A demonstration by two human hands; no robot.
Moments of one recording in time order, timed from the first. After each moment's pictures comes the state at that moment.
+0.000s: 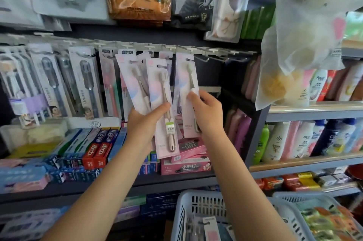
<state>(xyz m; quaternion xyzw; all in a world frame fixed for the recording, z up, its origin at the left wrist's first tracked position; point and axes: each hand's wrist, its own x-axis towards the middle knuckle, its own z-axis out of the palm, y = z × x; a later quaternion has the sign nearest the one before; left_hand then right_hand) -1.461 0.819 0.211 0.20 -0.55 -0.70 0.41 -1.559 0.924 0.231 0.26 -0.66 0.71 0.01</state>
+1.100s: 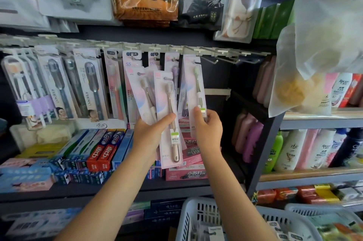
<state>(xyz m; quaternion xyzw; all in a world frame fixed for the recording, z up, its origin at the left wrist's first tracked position) -1.484 0.806 0.188 0.24 -0.56 -0.69 0.40 -1.587 0.900 0.180 0.20 -0.68 0.70 0.06</state>
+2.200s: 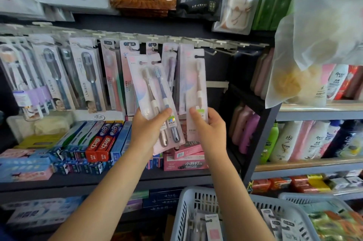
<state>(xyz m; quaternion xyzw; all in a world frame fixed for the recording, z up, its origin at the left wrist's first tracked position) -1.472 0.819 0.186 0.21 -0.56 -0.68 0.42 -1.562 0.934 0.177 0.27 -0.63 0.73 -0.03</state>
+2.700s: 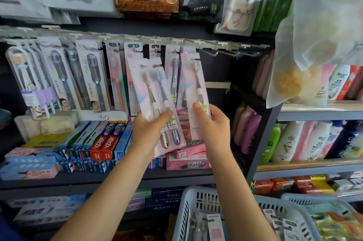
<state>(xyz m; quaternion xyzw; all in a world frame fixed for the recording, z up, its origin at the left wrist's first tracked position) -1.465 0.819 0.182 0.21 -0.56 -0.68 0.42 -1.555 0.937 0.188 0.26 -0.61 0.75 -0.04</state>
